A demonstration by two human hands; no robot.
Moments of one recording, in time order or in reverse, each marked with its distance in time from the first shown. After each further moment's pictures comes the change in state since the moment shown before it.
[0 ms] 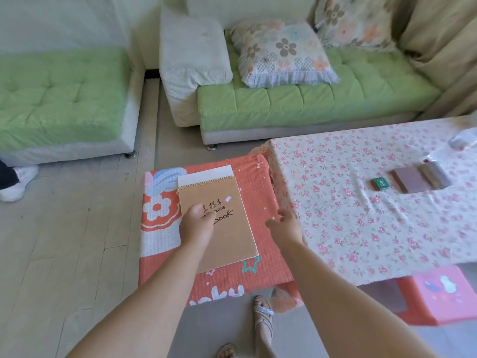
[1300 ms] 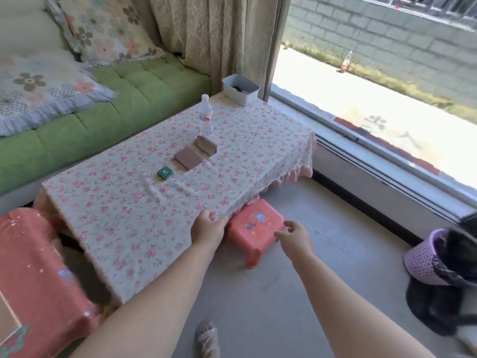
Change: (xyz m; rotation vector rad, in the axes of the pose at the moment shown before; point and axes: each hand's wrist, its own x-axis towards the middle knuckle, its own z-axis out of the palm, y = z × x) left_hand -0.420 0.085 0.431 0.253 -0.621 0.324; right_hand -0.106 0.387 -0.480 0.363 0.546 0.280
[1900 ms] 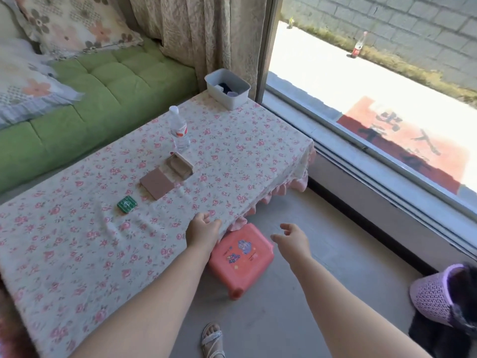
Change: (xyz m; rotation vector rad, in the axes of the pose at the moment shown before) left_hand 0.162 0.118 0.126 0.021 0.020 -0.086; right_hand 0.218 -0.069 -0.053 -0.015 -0.072 0.092
